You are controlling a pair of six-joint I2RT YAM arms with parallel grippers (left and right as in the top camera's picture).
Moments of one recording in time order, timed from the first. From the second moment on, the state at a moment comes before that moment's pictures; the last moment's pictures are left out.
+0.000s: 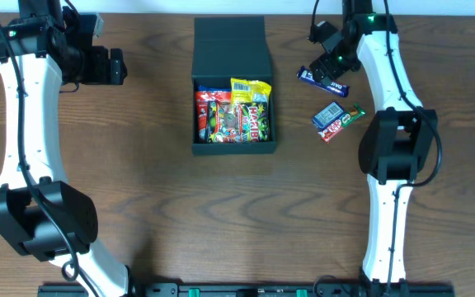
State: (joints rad) left arm 0.17 1.89 1.92 -1.19 0.23 0.18; right arm 0.04 2.56 2.39 -1.12 -0.11 -0.61
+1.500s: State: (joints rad) left arm 0.17 1.89 1.92 -1.19 0.23 0.18; right arm 0.04 2.59 2.31 -1.09 -0.12 -0.57
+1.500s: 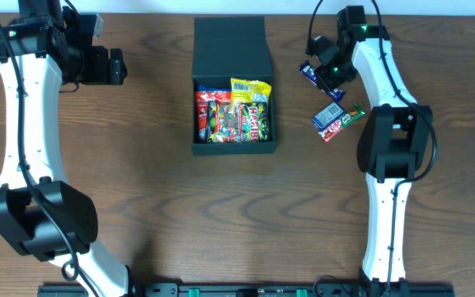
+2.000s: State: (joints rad) left arm 0.17 1.89 1.92 -1.18 0.23 0.18; right arm 0.10 2.60 2.50 -1.18 -0.13 -0.48
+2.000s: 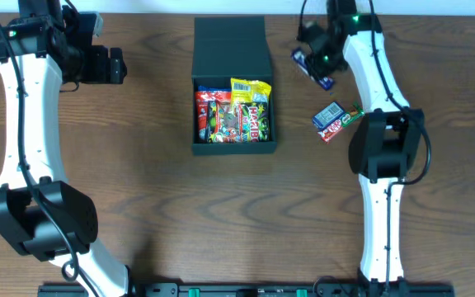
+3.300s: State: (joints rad) left arm 0.17 1.89 1.92 -1.13 0.19 0.18; right arm 0.61 2.43 2.46 -1.37 -0.19 0.39
